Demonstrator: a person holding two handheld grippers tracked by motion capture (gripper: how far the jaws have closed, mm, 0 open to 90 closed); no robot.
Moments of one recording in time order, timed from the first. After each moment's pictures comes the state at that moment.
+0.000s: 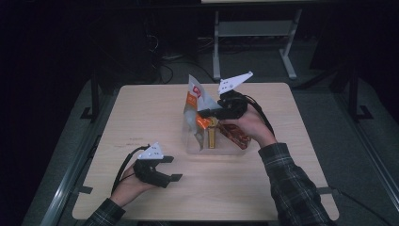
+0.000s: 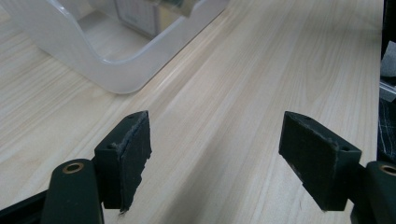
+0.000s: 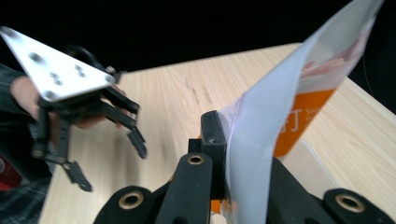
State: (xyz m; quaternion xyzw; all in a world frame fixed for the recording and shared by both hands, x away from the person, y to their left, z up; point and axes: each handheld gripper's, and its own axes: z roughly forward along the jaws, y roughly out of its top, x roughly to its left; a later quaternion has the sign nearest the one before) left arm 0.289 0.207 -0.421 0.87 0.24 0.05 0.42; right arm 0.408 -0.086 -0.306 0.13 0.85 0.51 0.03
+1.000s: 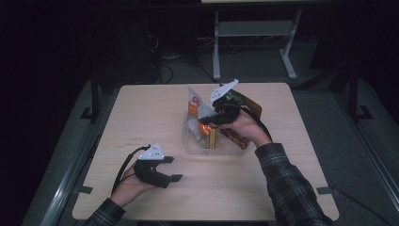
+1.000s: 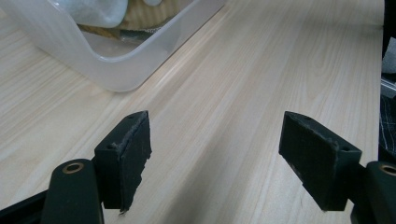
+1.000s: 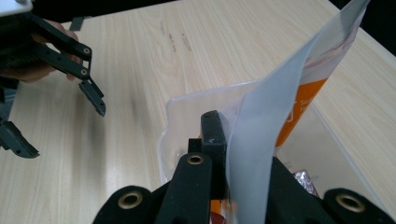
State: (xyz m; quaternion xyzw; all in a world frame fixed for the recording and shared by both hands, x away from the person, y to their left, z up) left arm 0.289 0.205 -0.423 0.88 0.24 0.05 0.42; right arm 0.425 -0.072 -0.344 0.16 0.89 0.42 0.04
